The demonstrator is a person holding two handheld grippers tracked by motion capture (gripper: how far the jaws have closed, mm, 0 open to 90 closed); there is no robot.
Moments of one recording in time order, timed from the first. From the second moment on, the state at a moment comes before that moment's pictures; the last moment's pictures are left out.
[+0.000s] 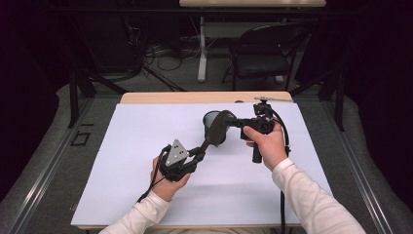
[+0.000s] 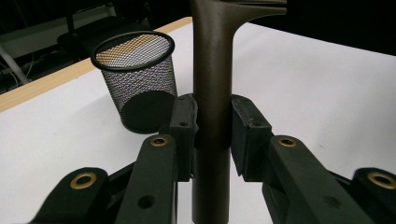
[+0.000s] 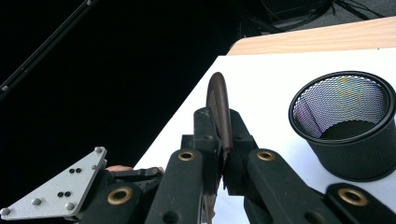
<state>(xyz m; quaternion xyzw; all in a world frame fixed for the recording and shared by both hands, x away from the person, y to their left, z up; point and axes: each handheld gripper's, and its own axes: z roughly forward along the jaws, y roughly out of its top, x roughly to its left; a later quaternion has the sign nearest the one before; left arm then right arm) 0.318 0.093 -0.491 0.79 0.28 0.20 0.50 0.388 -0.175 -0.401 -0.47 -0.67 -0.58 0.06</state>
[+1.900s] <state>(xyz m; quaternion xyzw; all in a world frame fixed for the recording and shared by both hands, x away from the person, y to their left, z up) 0.330 0.104 -0.490 0.77 0.33 0.22 0.51 0.394 -0.184 -0.399 -0.47 -0.64 -0.61 0.04</state>
